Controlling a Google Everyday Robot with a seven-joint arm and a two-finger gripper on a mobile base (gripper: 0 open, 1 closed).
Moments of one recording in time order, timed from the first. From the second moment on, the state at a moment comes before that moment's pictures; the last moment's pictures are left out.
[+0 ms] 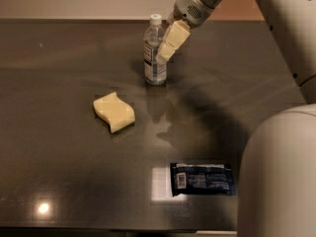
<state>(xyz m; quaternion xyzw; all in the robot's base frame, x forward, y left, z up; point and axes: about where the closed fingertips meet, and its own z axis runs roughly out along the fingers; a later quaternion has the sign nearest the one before) 0.670 -0.029 0.950 -0.62 0.73 0.15 0.26</state>
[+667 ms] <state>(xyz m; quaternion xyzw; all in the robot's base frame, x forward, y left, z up) 0.687 -0.010 0.933 -0.60 0.73 0.19 0.26</state>
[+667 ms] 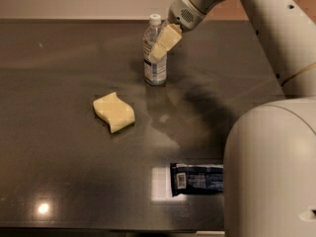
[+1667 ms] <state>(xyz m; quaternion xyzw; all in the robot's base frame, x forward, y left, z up) 0.681 -0.008 0.956 -0.61 0.72 0.19 0.27</state>
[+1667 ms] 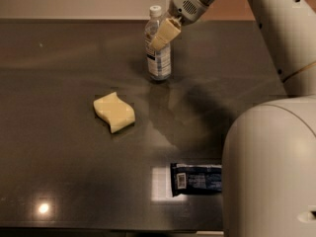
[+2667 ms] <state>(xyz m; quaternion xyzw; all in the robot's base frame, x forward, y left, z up) 0.673 -0.050 0.960 -0.65 0.74 0.03 0.16</state>
